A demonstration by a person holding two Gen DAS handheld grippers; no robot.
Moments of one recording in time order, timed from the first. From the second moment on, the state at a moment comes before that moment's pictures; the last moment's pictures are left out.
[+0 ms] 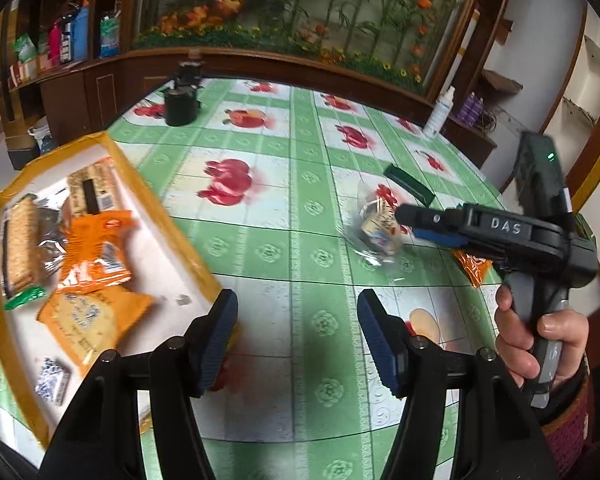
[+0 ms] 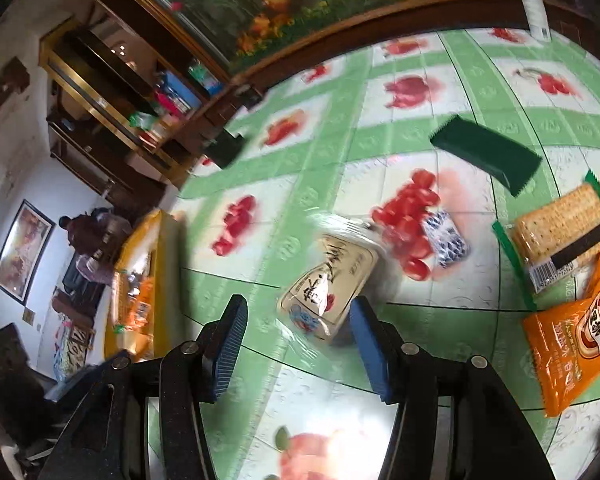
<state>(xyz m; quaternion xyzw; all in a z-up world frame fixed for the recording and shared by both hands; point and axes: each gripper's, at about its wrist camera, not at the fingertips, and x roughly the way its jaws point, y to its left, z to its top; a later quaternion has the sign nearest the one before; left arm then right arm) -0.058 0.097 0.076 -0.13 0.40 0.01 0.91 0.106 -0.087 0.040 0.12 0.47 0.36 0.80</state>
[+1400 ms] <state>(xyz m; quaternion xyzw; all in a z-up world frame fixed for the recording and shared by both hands) 0.071 0.059 0.023 -0.07 0.42 0.01 0.91 0.150 -0.108 0.019 0.06 0.44 0.23 0.87</state>
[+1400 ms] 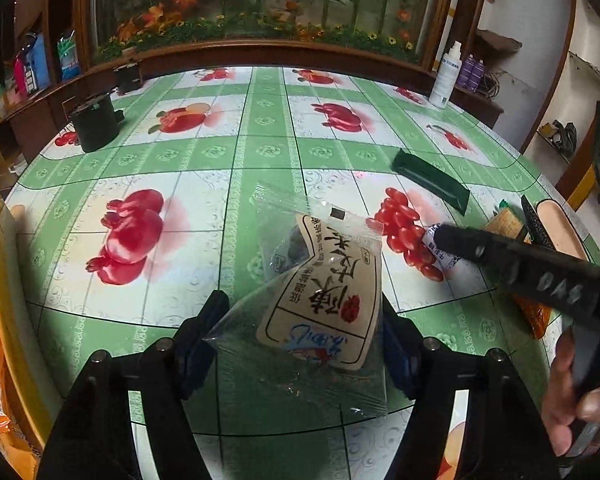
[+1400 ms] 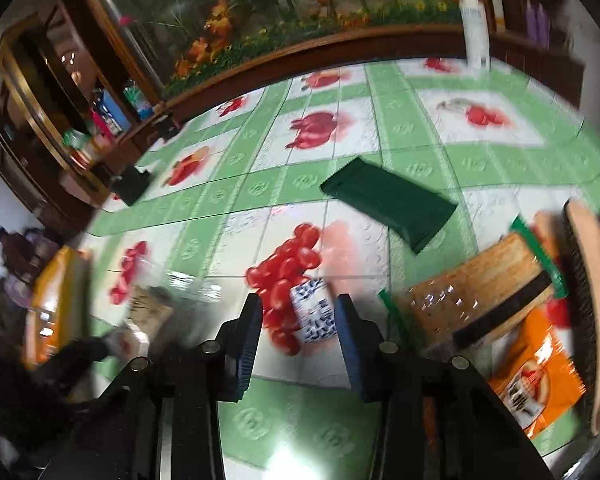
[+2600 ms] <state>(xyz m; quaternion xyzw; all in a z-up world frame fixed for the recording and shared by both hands) 0.027 0.057 0.063 -0.08 0.32 0.04 0.94 0.100 -0.098 0.068 0.07 0.36 0.27 0.89</state>
